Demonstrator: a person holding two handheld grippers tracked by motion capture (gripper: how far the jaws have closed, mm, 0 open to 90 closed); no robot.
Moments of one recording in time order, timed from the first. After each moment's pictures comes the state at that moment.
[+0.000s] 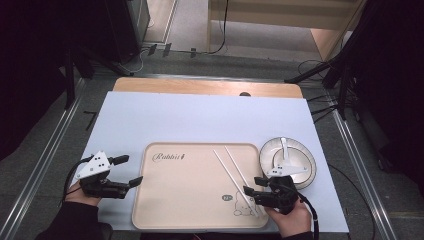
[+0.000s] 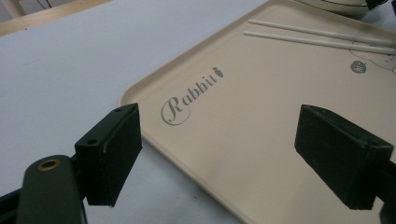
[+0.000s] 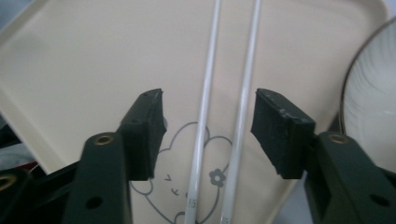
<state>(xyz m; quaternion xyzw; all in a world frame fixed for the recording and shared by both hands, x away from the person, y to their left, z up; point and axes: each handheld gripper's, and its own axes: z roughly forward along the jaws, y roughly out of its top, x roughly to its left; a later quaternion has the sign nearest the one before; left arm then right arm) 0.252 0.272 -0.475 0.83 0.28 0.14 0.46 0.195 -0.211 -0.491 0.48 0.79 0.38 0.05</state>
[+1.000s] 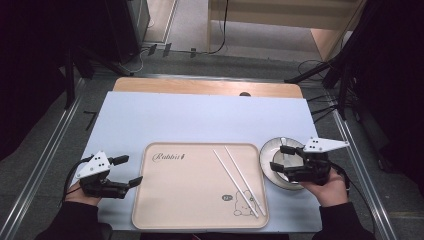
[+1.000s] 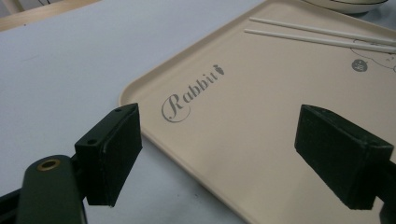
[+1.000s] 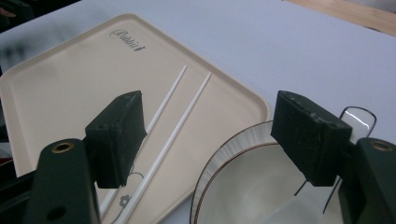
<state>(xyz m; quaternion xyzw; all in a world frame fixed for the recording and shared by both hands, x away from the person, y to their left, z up) 0.253 0.273 -0.476 0.83 0.28 0.14 0.46 0.241 -0.298 -0.455 0.36 0.80 0.47 0.11</state>
